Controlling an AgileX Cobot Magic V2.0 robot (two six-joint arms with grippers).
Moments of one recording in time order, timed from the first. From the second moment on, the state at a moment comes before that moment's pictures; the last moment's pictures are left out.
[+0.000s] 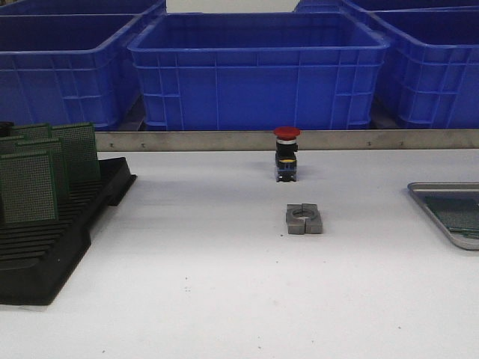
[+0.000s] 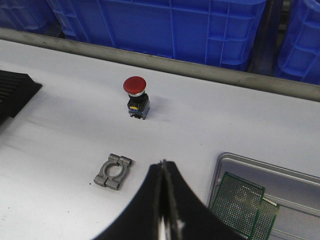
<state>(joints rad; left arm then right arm) -0.06 1.31 -1.36 -0.78 0.85 0.92 0.03 0.93 -0.73 0.67 0.42 -0.65</state>
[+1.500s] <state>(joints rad) -0.06 0.22 -0.33 -0.82 0.30 0.91 0.04 0.22 -0.30 0.67 0.38 -0.67</state>
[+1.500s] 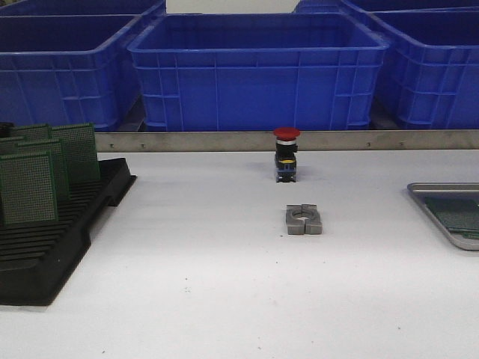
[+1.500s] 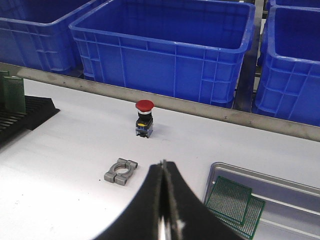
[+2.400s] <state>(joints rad) -0.05 -0.01 0.00 -0.10 0.22 0.04 0.04 0.22 -0.30 0.68 0.39 -0.67</state>
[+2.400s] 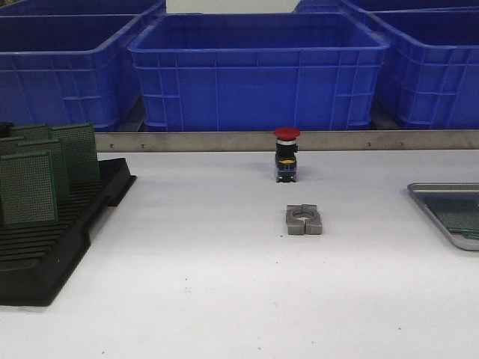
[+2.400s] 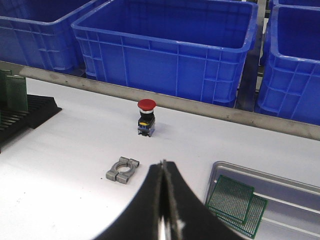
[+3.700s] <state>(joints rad) -0.05 -0.01 0.00 -0.07 0.23 0.01 0.04 0.22 -0.30 0.67 0.37 -0.67</state>
